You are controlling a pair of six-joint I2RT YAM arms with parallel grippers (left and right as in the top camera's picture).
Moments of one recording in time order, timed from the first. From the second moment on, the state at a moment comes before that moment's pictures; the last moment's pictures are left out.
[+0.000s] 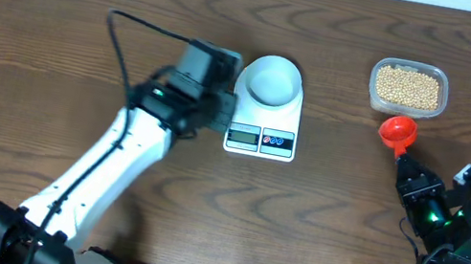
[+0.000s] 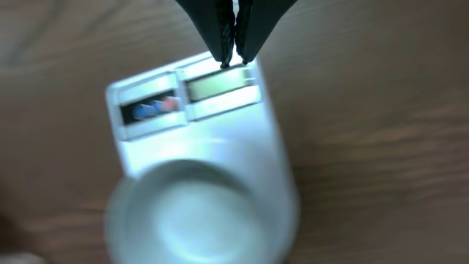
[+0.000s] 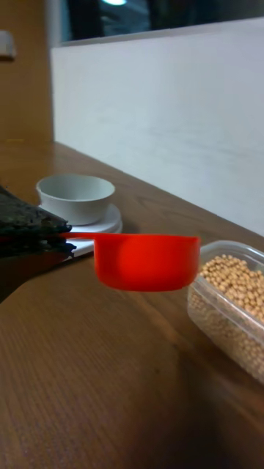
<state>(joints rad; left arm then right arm) -0.44 1.48 1.13 -0.64 0.08 -0.17 -0.21 0.75 0.33 0.00 -0.48 0.97</state>
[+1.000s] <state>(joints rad) -0.60 1.79 1.13 -0.38 0.06 -0.30 -0.21 0.75 0.33 0.00 -0.52 0.87</state>
